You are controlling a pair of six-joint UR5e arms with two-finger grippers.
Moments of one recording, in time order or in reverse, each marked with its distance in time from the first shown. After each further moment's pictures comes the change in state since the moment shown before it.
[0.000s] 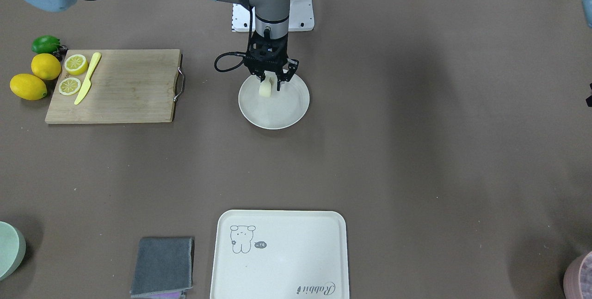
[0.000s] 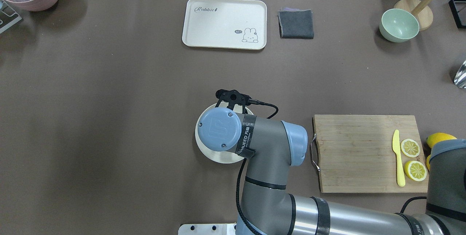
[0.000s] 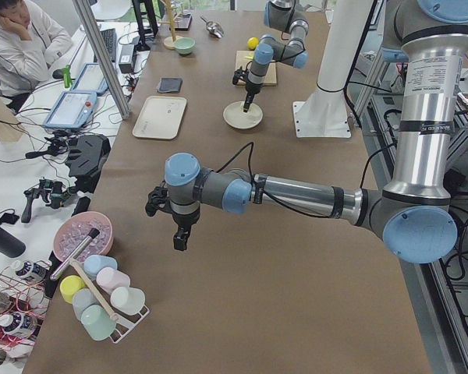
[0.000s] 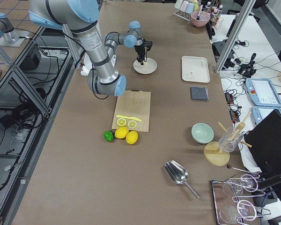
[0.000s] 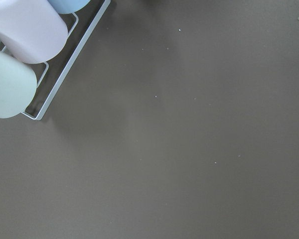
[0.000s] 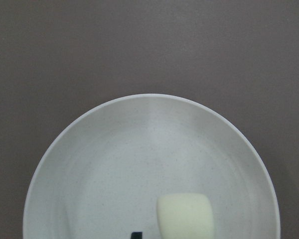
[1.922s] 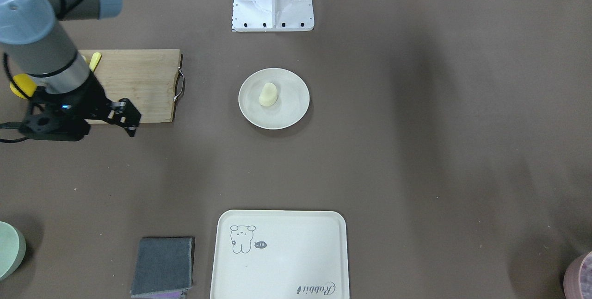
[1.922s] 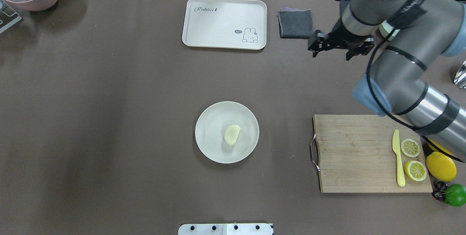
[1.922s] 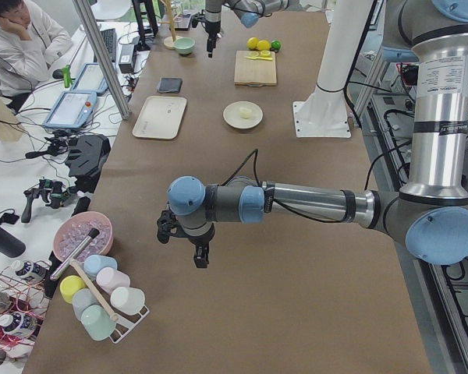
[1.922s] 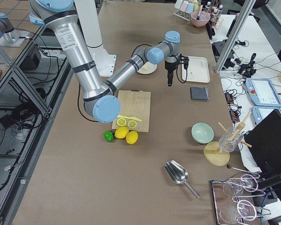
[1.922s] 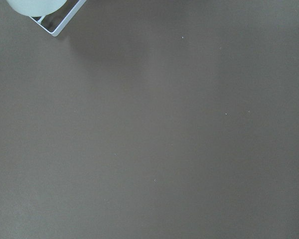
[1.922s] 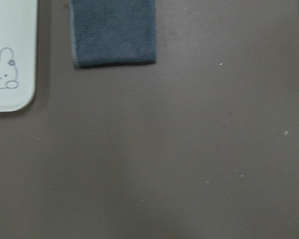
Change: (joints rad) left arm -0.110 0.048 -0.007 0.243 -0.143 0.078; right arm 0.704 -0.416 0.217 -0.018 0.548 -0.807
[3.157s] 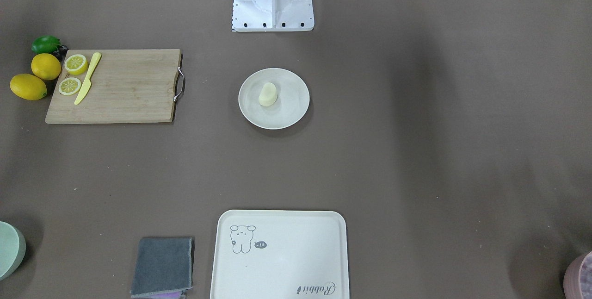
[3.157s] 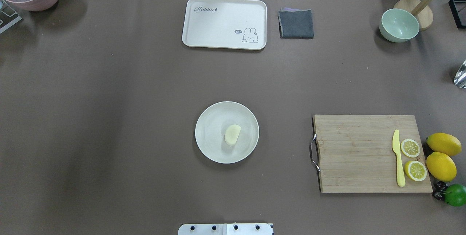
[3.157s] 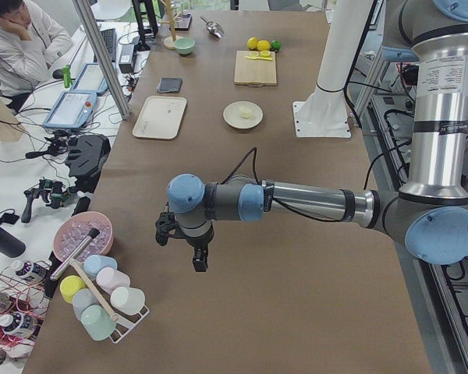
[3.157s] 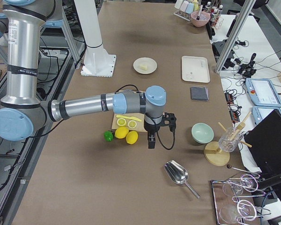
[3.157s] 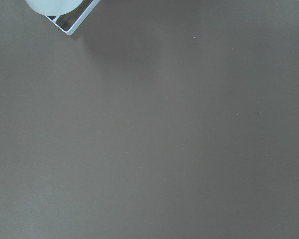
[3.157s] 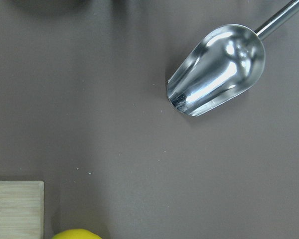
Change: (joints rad) left arm -0.002 -0.007 -0.006 0.001 0.079 -0.005; right arm 0.440 -0.499 0.022 0.014 0.106 -0.734
